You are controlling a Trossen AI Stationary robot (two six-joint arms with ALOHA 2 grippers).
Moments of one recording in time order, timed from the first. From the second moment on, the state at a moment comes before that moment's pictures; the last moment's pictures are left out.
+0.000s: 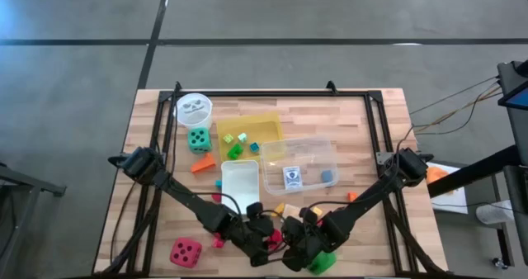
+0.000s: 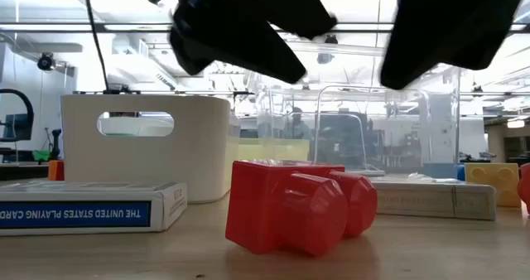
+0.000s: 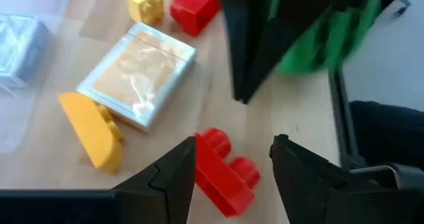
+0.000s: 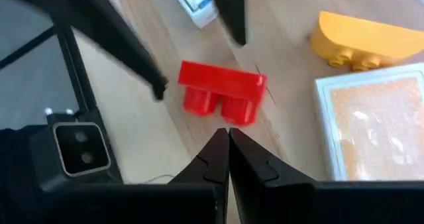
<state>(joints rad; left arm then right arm) -0.56 2.00 1.37 -0.19 -0.35 -0.60 0.65 1.98 1.45 -0.56 0.30 1.12</state>
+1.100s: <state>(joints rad) -0.55 1.98 1.37 -0.22 -0.27 -0.60 0.75 1.85 1.45 -0.79 0.40 1.09</state>
